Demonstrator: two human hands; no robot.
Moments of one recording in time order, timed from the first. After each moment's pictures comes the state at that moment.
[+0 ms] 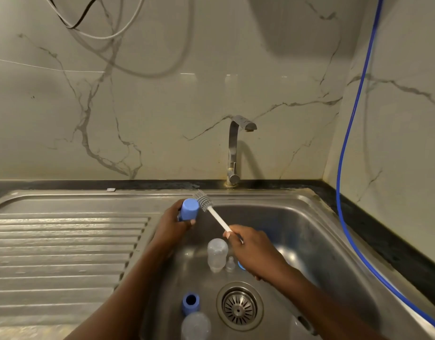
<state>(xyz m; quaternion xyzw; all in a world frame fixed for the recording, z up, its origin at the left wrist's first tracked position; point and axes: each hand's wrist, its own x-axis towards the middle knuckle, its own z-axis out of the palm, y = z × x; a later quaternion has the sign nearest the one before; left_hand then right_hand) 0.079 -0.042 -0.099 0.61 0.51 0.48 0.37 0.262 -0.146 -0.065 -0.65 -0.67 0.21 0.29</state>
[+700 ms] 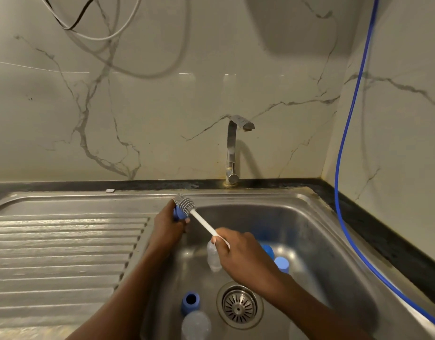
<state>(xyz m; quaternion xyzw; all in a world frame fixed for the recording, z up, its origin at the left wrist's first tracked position) 0.074 -0.041 -0.103 0.63 0.49 0.52 0.30 0.243 -0.154 -0.073 -0.61 -0.72 0.15 0.28</state>
